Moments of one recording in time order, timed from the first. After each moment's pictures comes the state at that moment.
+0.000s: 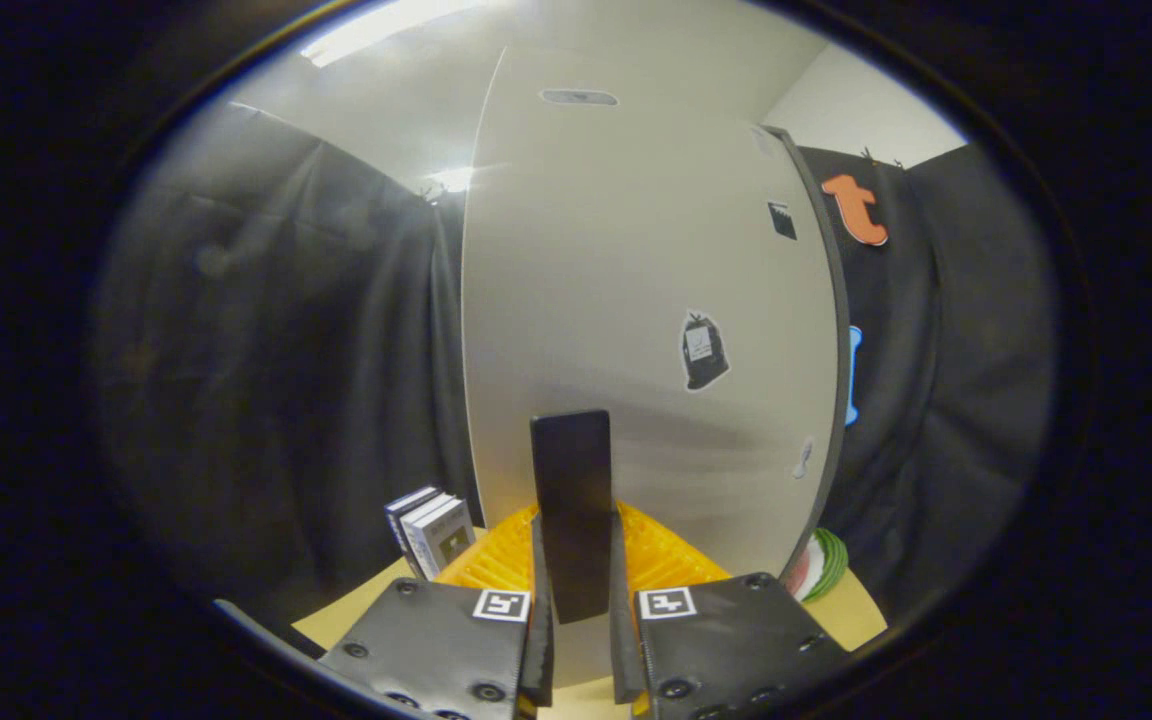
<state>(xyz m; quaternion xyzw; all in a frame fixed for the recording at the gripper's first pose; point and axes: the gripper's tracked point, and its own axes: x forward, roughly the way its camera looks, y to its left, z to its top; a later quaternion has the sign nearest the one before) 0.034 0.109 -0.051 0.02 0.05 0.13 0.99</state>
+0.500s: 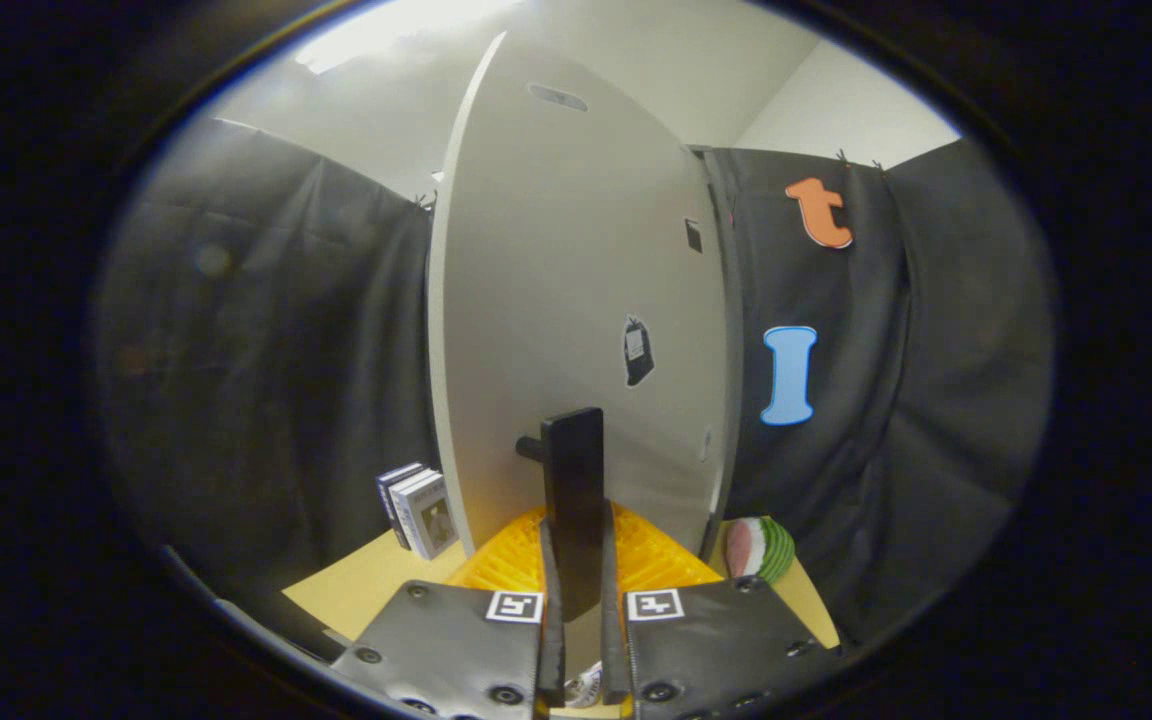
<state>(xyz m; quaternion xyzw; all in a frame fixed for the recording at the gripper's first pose) -0.013 0.016 -0.045 0.00 0.06 0.12 0.99</state>
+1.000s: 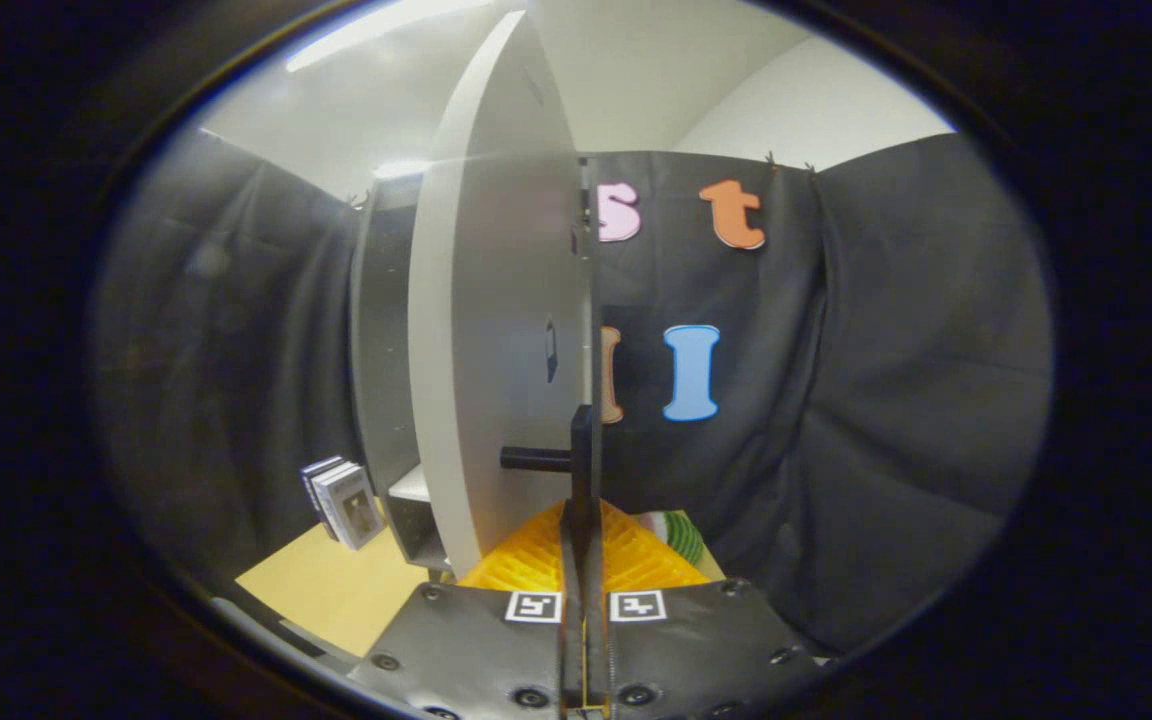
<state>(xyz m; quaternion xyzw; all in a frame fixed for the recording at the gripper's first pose) -0.023 -0.093 -0.043 0.01 0.06 0.02 1.00</state>
